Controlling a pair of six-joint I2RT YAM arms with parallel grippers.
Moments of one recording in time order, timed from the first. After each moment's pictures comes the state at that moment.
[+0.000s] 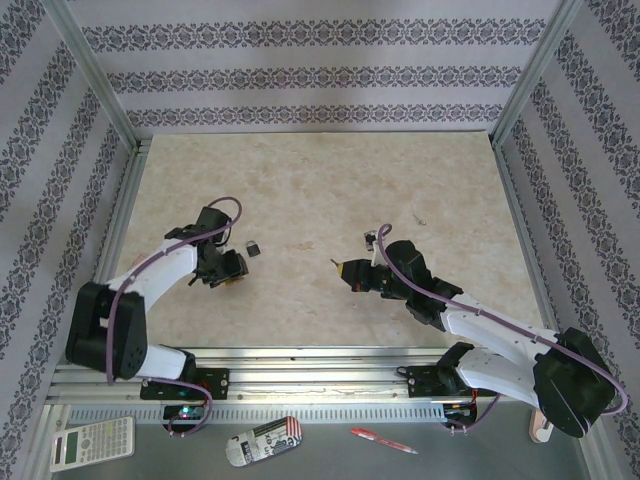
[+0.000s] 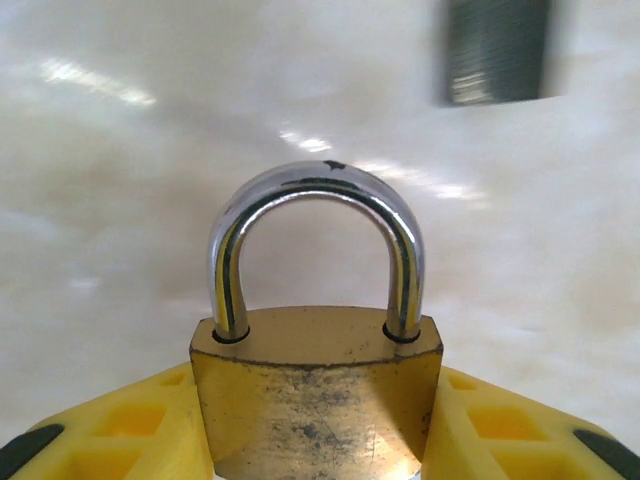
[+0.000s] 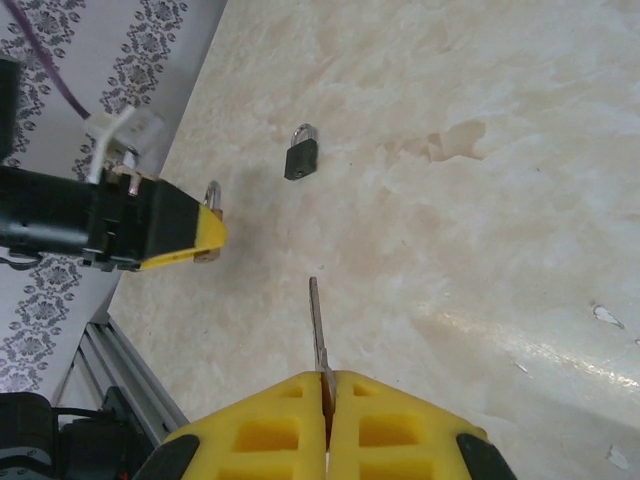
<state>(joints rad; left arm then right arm) -0.20 1.37 0.82 -0.71 0.19 -0.62 0.67 1.05 0.45 0.13 -0.30 0.76</state>
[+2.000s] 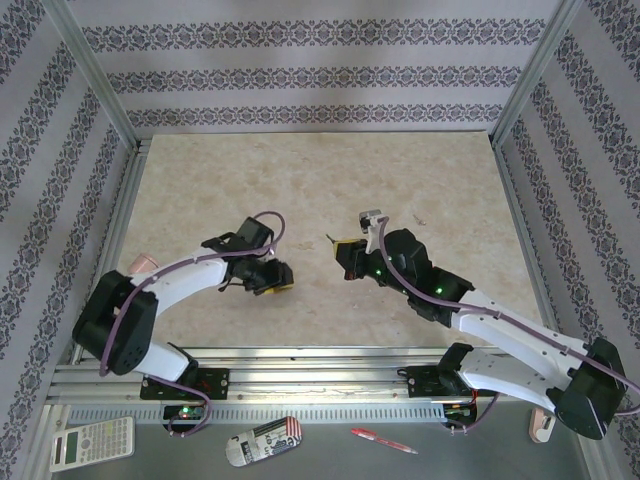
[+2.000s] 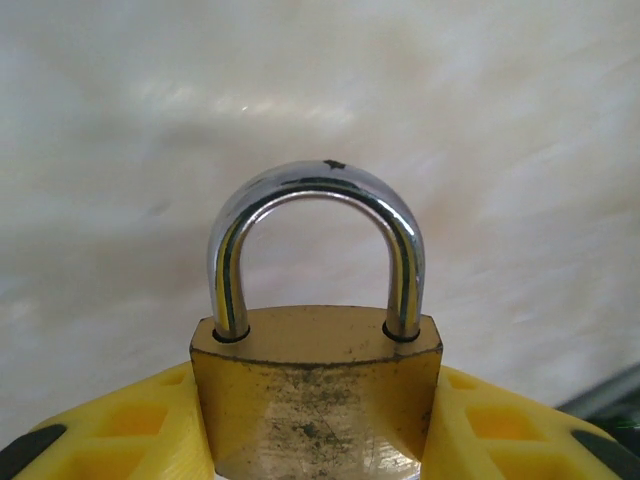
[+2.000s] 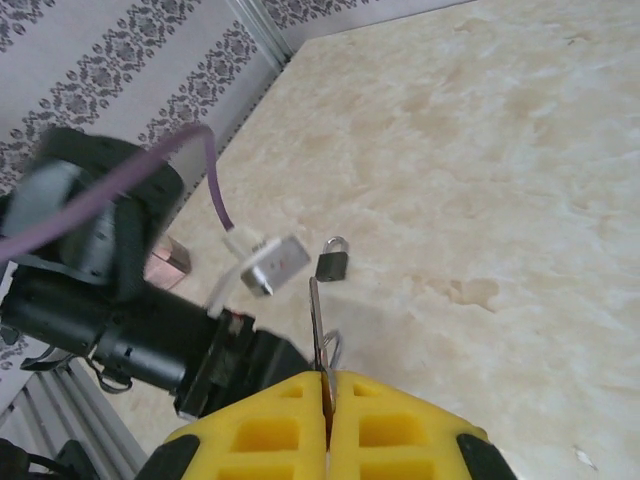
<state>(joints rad) -0.52 1.48 0.82 -0.56 0.35 -0.73 0.81 0.97 0.68 -0.09 -0.03 0.58</state>
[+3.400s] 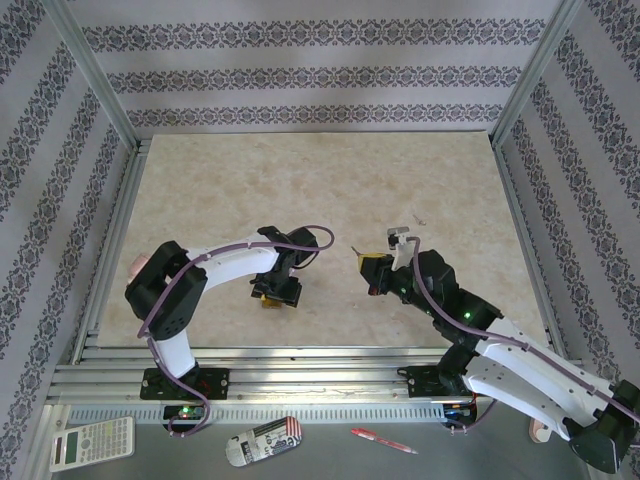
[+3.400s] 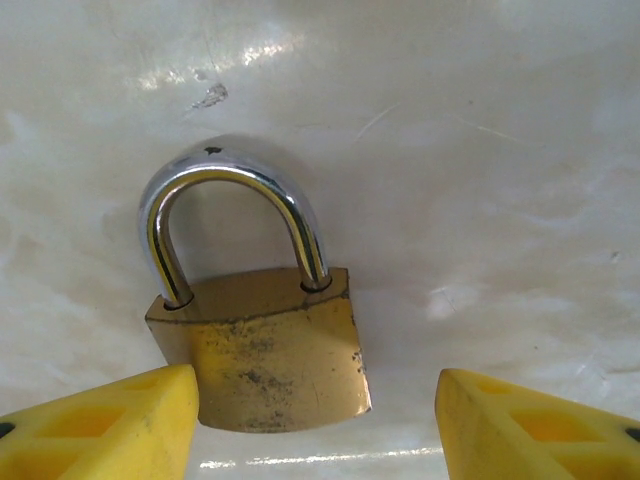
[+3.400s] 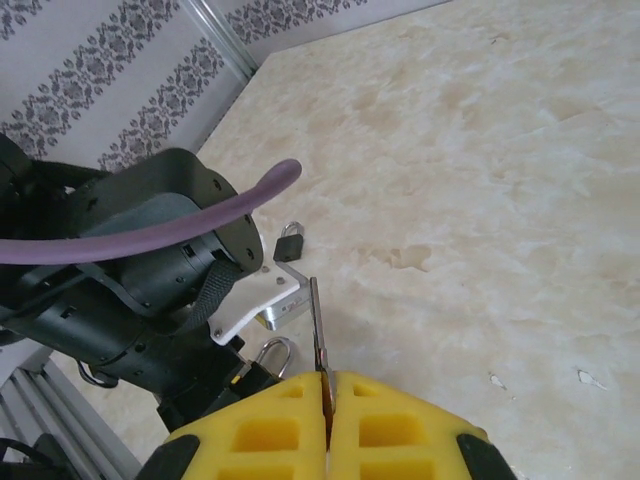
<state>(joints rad) -0.75 1.77 1.14 -1.01 0.00 -0.57 0.77 0.69 0.53 -0.19 0.00 0.59</state>
